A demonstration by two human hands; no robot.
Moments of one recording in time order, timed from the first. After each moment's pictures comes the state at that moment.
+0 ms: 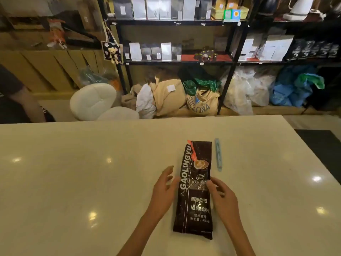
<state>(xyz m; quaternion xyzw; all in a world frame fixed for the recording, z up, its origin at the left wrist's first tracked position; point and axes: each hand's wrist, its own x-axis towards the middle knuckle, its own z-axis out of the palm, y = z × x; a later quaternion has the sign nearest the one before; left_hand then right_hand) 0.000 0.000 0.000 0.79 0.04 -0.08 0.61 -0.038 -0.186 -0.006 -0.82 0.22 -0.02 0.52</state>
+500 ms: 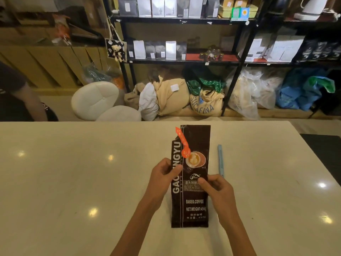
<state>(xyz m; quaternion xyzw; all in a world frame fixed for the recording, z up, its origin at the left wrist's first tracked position) 0.042 -0.007 0.044 0.69 0.07 -0.10 0.72 0.000 -0.182 0.023 -0.70 0.17 0.01 0.70</state>
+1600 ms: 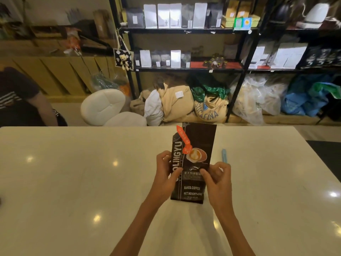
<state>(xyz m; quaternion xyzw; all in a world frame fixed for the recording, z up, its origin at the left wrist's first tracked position) 0.047 0.007 0.043 0.72 -0.05 -0.01 0.70 0.025 -0.159 0.030 -0.71 0.11 -0.11 0.69</state>
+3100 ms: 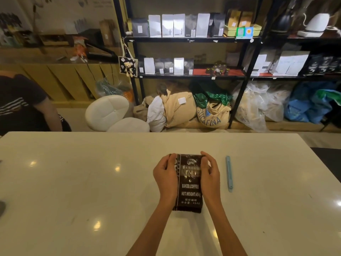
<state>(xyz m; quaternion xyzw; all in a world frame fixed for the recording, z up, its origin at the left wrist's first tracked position) 0.070 -0.018 0.057 0.65 0.19 0.15 0.72 0.063 -0.128 0.039 -0.69 0.12 -0.09 0.70</state>
